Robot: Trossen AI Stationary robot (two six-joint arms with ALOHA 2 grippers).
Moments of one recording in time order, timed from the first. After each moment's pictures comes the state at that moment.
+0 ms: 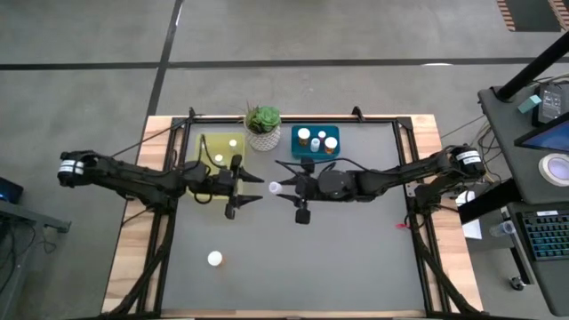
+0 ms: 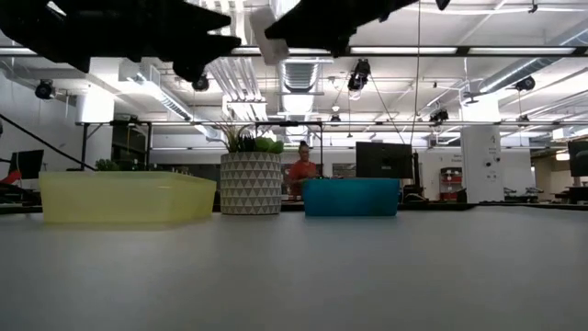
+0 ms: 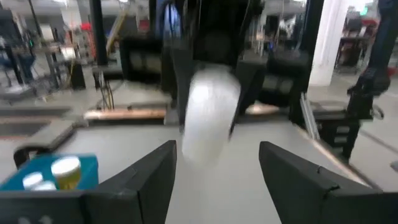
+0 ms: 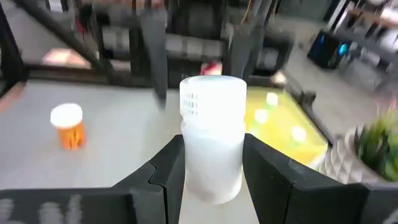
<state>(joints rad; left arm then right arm) 0.01 1.04 0.40 0.67 0.07 0.01 0.12 1.60 1.09 0.21 0.24 -0.08</state>
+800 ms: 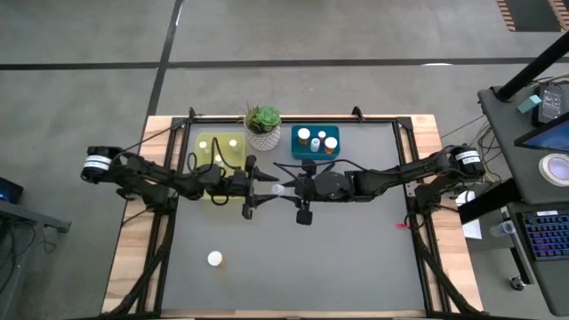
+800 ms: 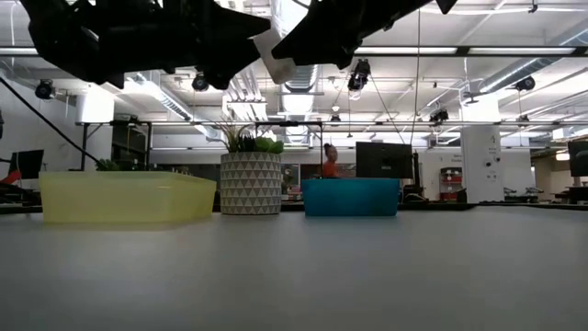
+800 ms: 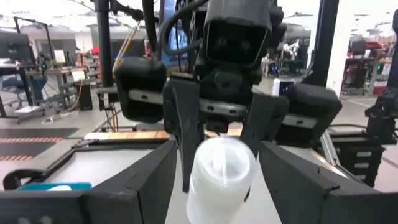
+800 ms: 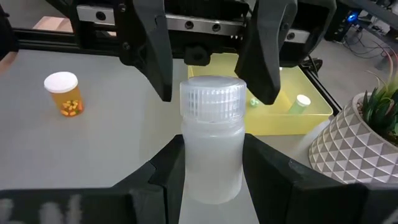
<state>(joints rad) 0.00 1.36 0.46 1.04 0.05 0.01 0.12 1.60 1.09 0.11 0.24 -0.05</state>
